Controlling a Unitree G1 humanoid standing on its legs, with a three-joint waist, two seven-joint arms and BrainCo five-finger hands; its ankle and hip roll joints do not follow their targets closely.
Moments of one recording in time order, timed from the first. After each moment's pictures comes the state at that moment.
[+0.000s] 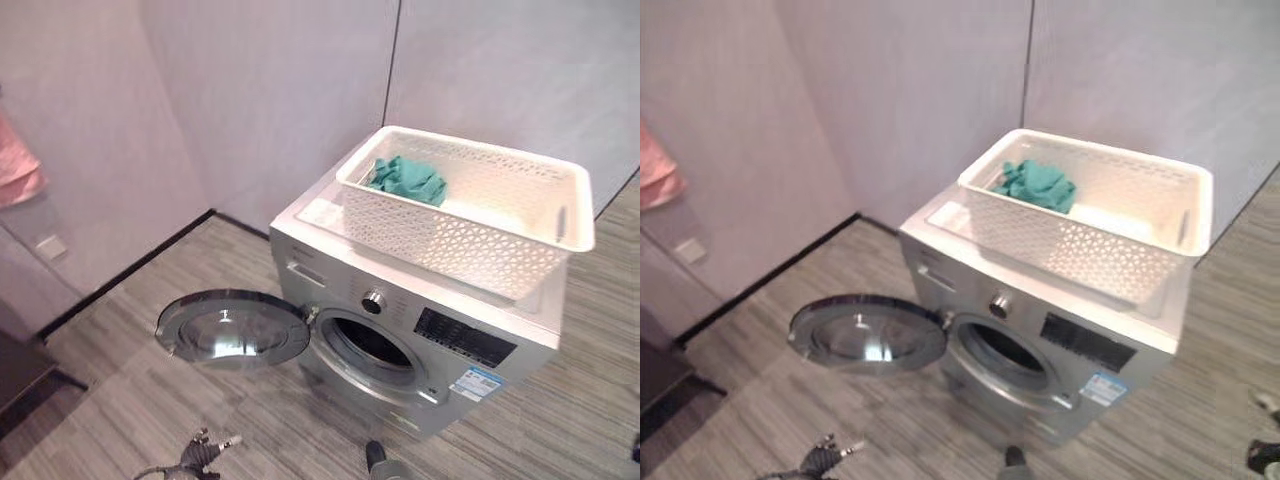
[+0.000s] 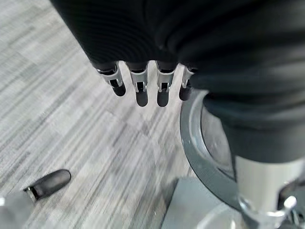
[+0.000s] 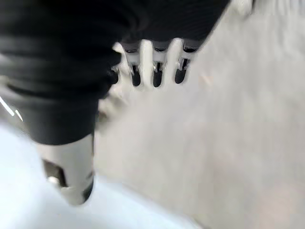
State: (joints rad) left arm 0.04 0.20 -0.05 1.08 -0.14 -0.07 0.07; right arm 0.27 -0.57 -0.67 0.22 0.06 0.03 -0.40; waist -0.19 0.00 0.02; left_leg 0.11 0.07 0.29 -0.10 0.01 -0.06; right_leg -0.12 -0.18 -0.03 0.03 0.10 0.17
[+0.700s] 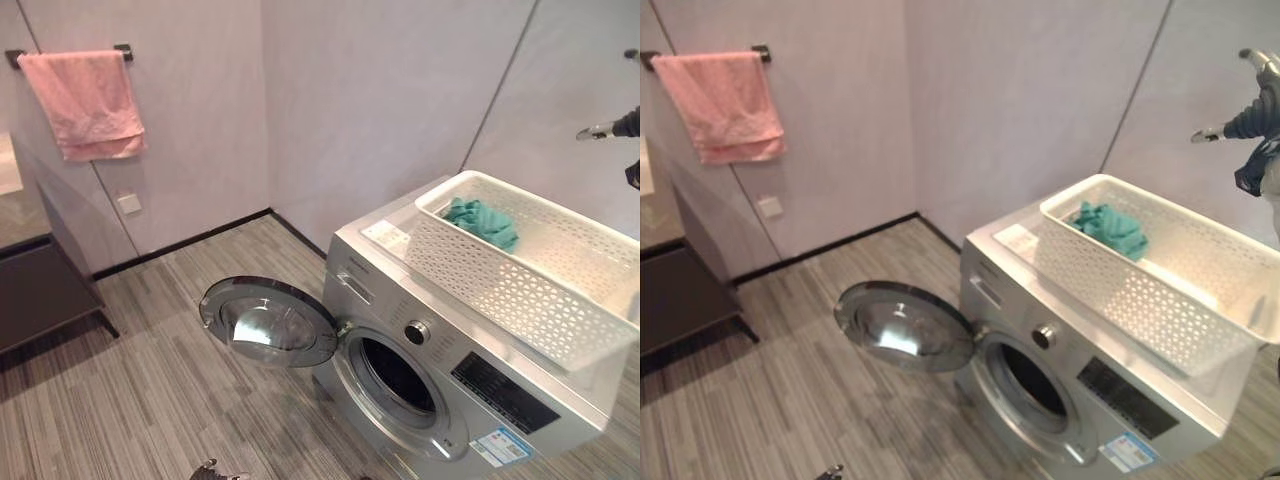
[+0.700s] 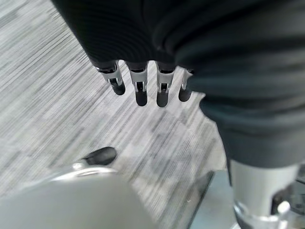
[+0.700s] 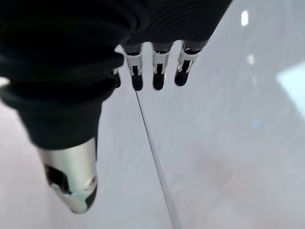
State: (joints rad) left arm 0.03 0.26 -0.21 1.24 -0.04 -0.05 0.02; right arm -1.26 -1.13 0.82 0.99 0.03 -0.03 0.02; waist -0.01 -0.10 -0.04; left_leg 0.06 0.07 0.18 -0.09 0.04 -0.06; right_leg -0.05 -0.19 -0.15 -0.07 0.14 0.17
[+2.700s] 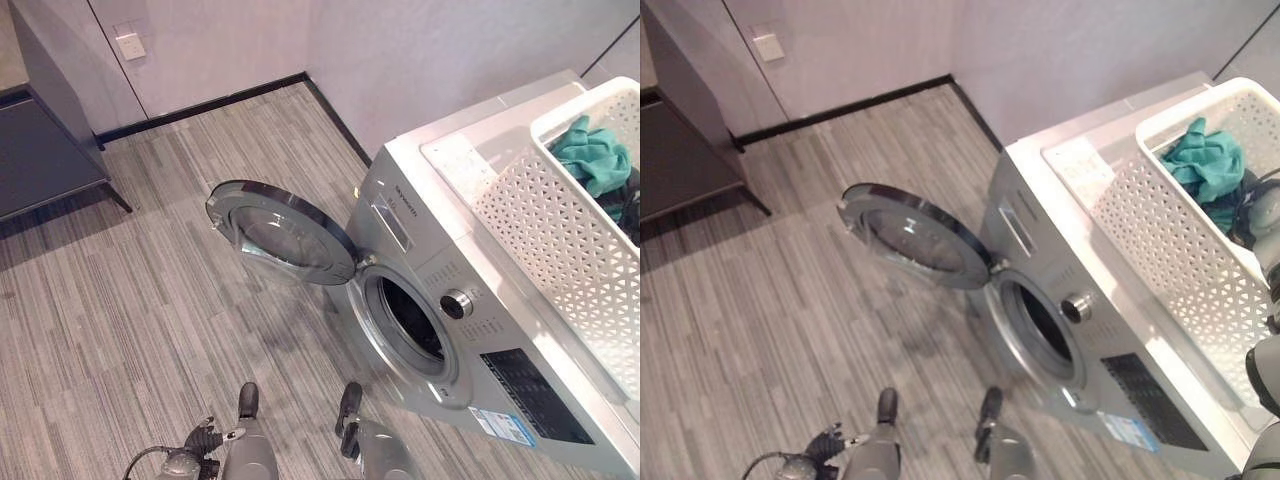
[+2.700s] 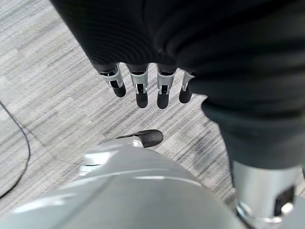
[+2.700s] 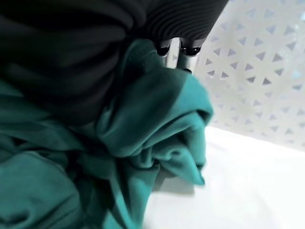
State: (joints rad) left arm -0.06 0.31 -0.25 1.20 -0.24 -0.09 0.04; right arm -1.02 -1.08 0.64 1.04 -0.13 0.02 0.24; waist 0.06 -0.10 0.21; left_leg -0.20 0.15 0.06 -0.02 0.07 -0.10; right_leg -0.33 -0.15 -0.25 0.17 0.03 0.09
